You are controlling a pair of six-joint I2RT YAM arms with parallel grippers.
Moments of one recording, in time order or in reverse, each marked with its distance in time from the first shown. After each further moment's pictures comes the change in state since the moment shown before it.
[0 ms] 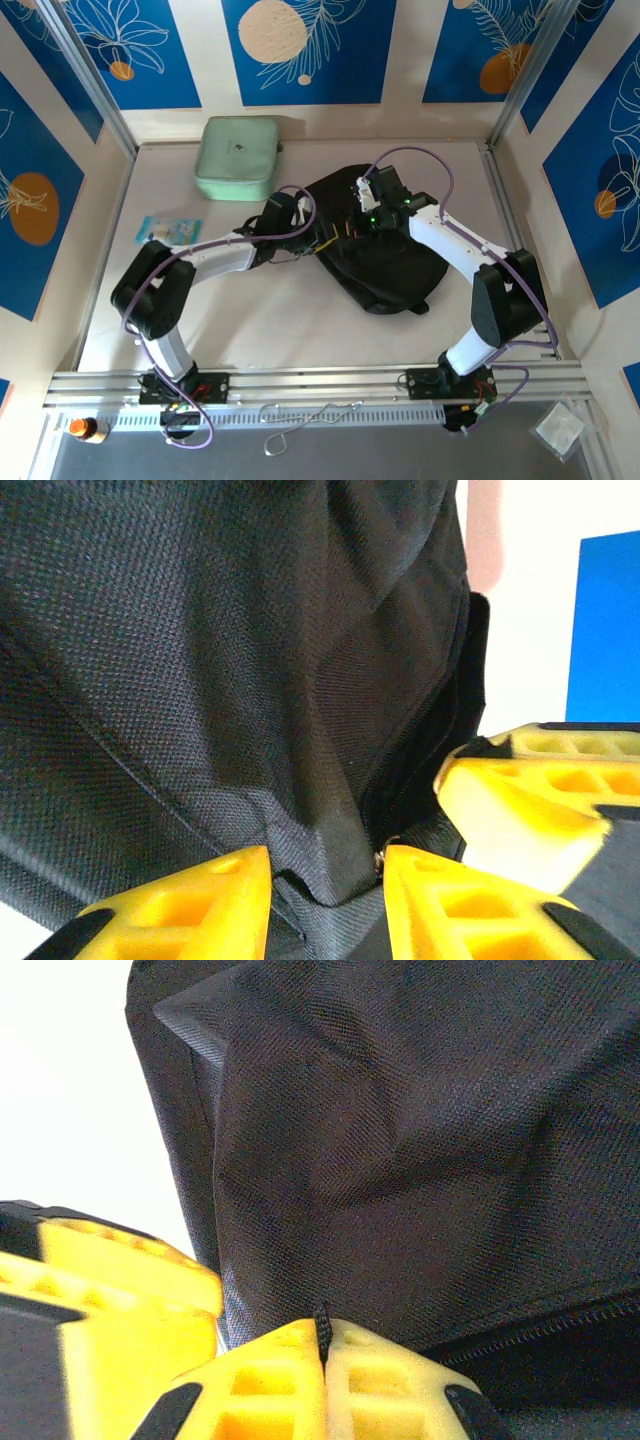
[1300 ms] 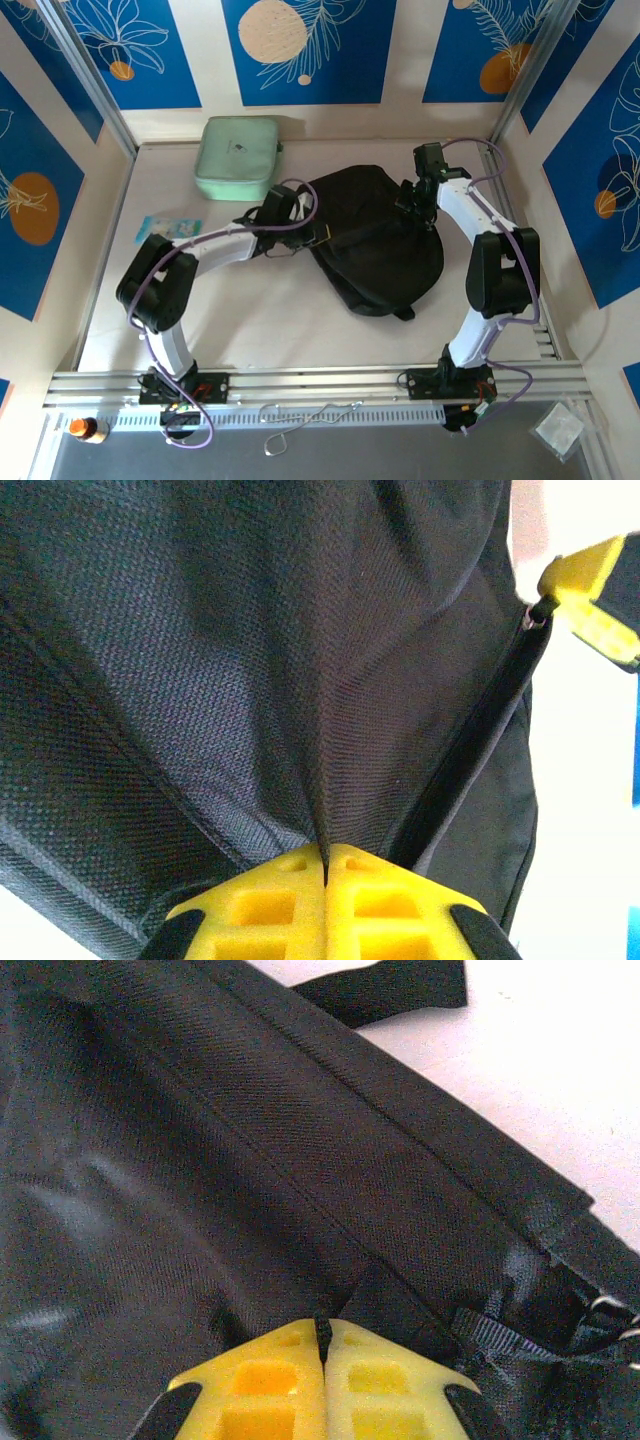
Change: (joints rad) left arm 0.061 0.036 0.118 -0.191 -0.009 0.215; right arm -0.319 0.171 0.185 -0.134 0.174 0.268
